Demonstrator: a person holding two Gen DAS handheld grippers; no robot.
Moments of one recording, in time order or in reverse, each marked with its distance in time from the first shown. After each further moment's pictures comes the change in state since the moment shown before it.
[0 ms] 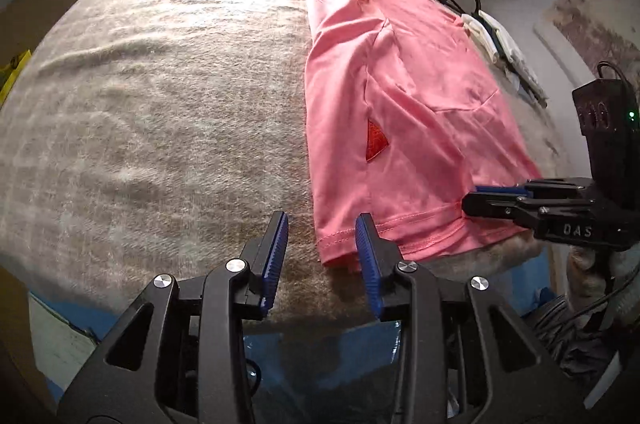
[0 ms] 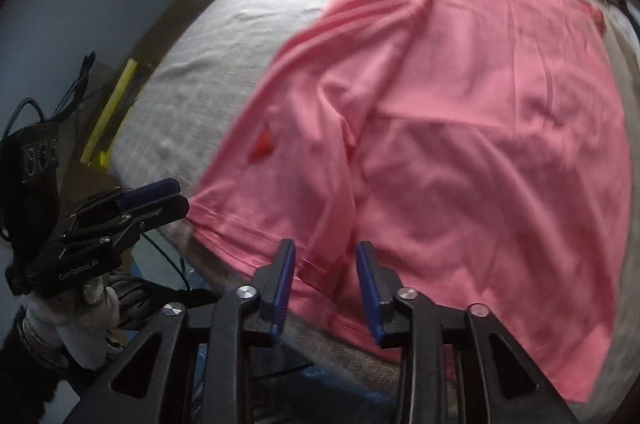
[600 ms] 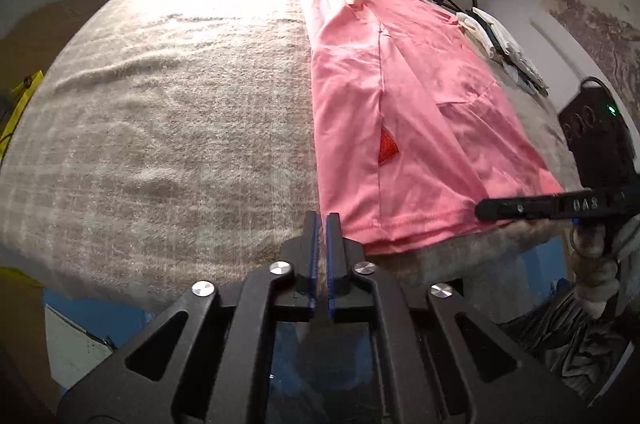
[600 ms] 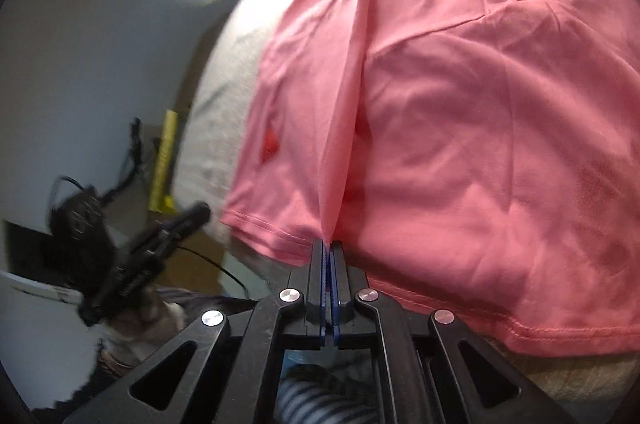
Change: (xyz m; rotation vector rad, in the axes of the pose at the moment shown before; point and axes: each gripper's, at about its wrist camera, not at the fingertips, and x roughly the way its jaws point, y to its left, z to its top) left arm -0.017 -0.001 -0.010 0.039 -0.041 0.046; right arm 0.000 -0.055 -0.042 0.220 -0.004 0.302
